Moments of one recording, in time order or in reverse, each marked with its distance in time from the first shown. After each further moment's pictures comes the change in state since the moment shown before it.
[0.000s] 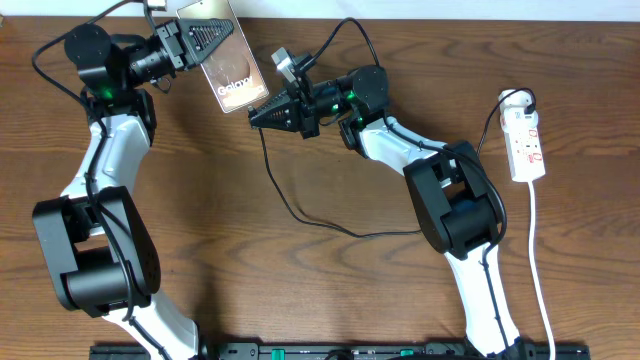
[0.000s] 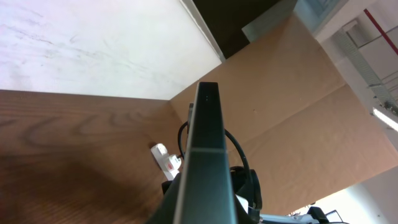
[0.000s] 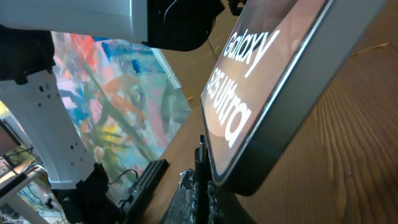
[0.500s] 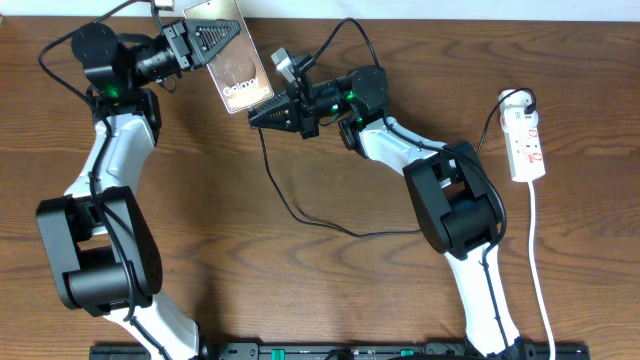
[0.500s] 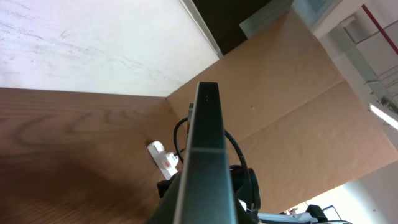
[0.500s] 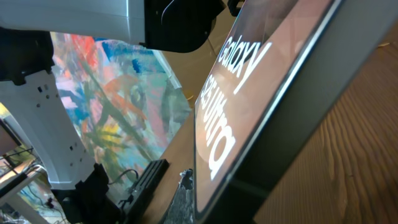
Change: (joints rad) left arm -0.023 0.000 0.000 0.000 0.000 0.000; right arm 0.000 0.000 0.000 0.000 0.001 0.000
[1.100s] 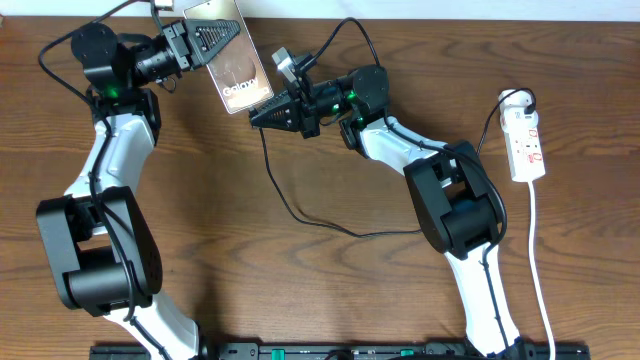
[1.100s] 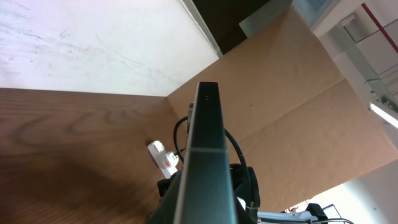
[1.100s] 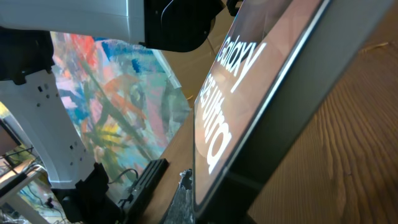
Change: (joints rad) left arm 0.000 0.000 0.000 0.000 0.004 0.003; right arm -0.004 0.000 0.000 0.000 -0.003 0.000
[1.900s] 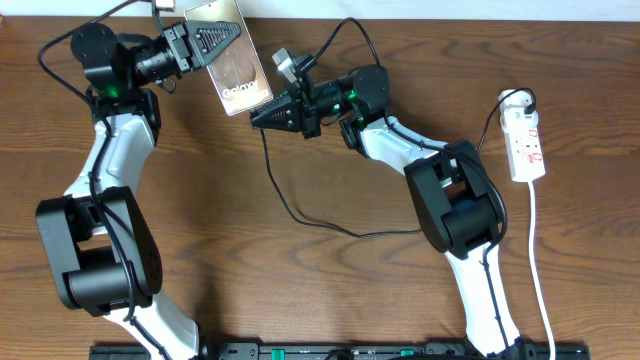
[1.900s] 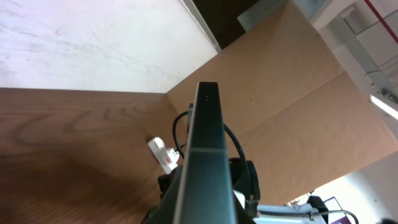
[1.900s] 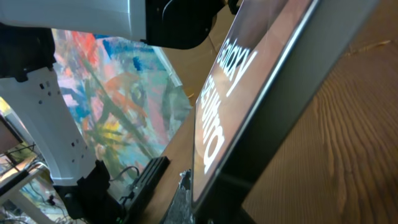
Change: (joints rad) left arm 0.000 0.000 0.000 0.000 0.024 0.023; right arm -0.004 0.000 0.000 0.000 -0.014 0.000
